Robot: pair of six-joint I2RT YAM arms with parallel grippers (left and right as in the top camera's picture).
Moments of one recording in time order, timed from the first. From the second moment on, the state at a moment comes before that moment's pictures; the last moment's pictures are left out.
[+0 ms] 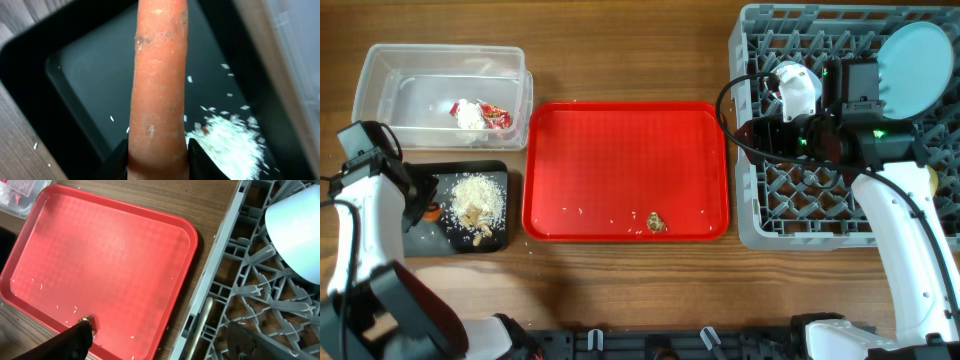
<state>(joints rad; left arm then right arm) 0.52 1.56 1.02 -0.78 -0.18 -0.55 0.07 1.38 1.25 -0.89 -0.35 -0.16</state>
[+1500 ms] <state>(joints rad) -0.06 1.43 1.04 -0.69 0.14 -0.42 0.07 1.38 1.25 -0.90 -0.35 -0.16</state>
